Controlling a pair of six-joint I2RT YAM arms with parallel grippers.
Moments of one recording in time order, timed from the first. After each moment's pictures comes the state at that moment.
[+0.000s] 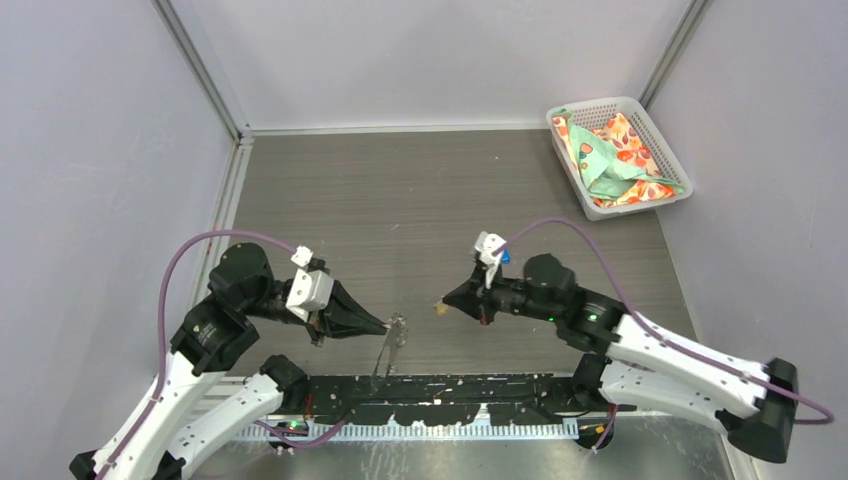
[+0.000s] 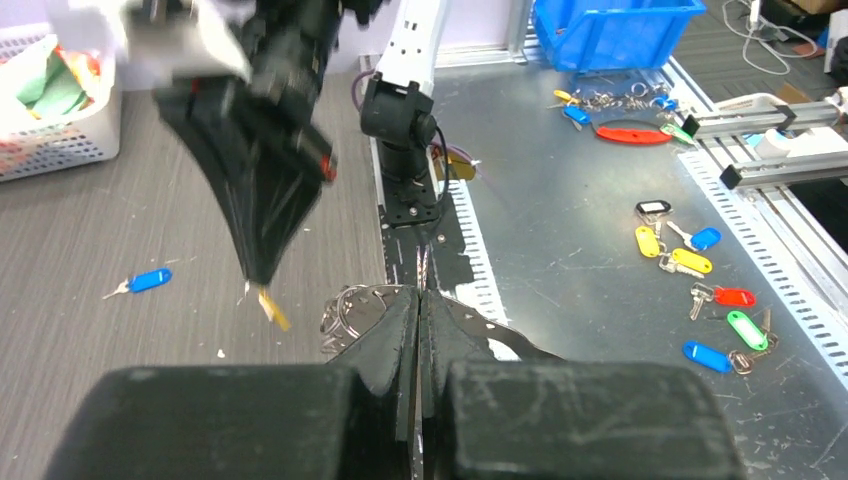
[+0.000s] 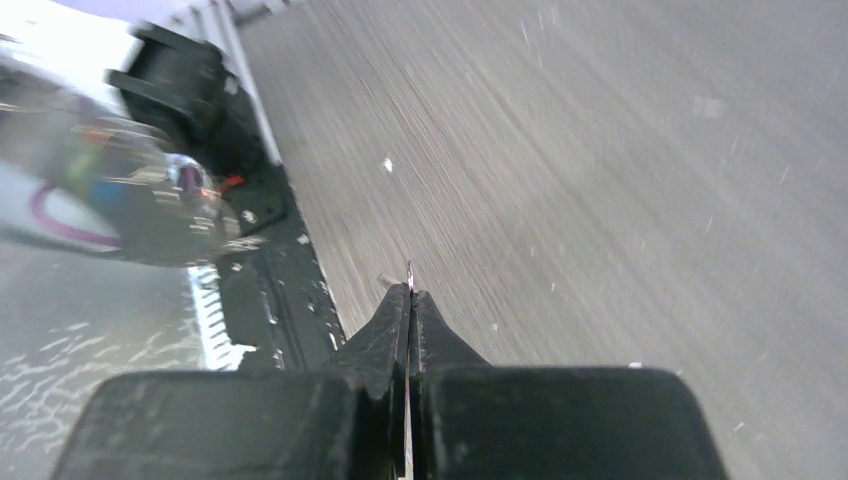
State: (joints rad) left arm -0.65 0.59 0.95 -0.51 1.06 0.13; right arm 0.99 0.87 0.60 -0.03 -0.18 0.22
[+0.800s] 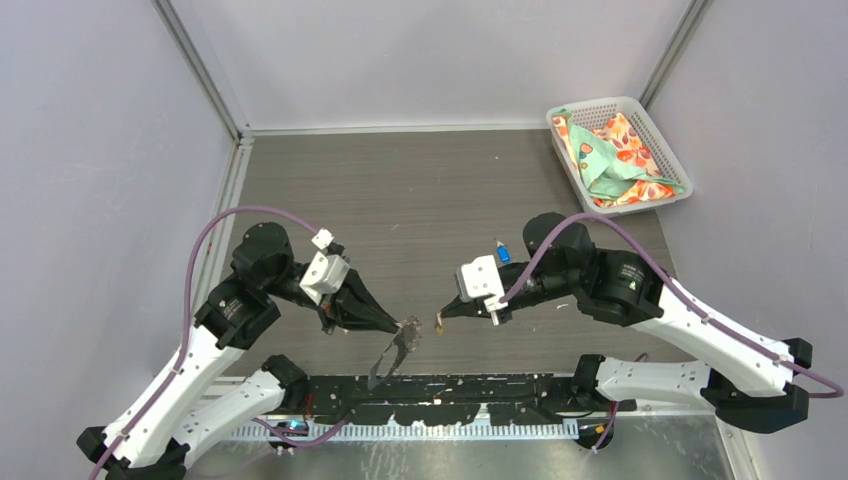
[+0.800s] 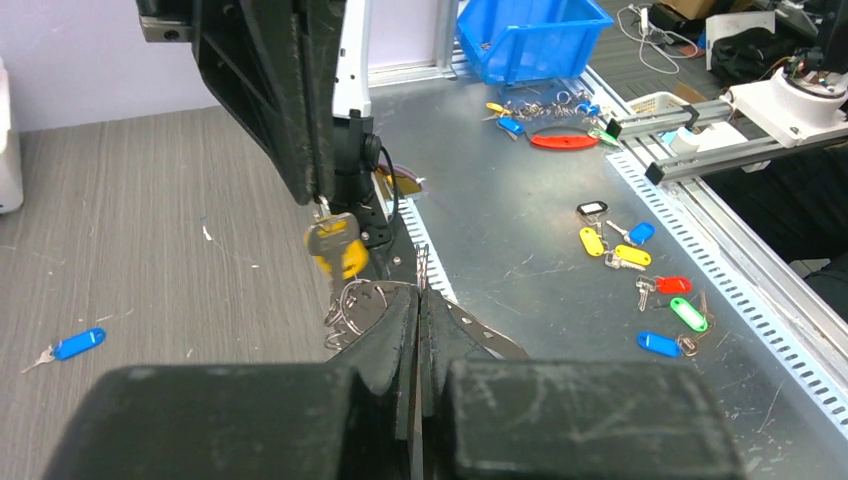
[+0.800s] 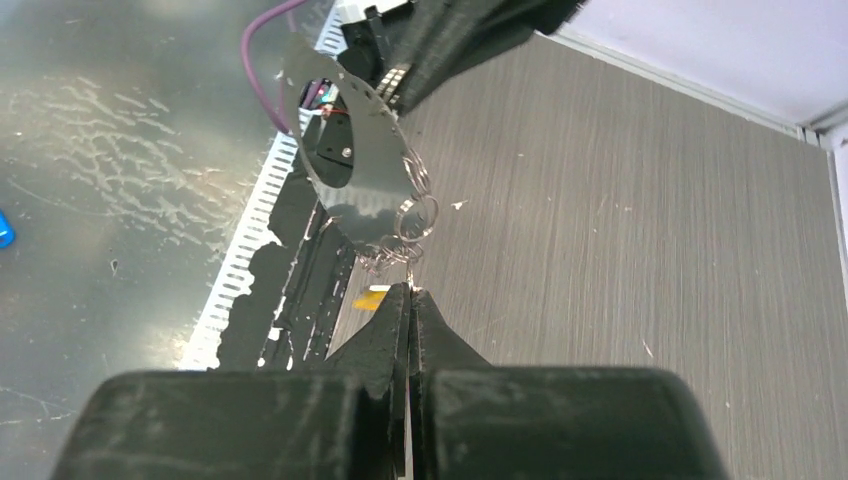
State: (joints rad) left arm -0.65 0.71 0.95 -0.33 1.24 0.05; right arm 1.08 0.99 1.29 -0.70 -0.57 -0.50
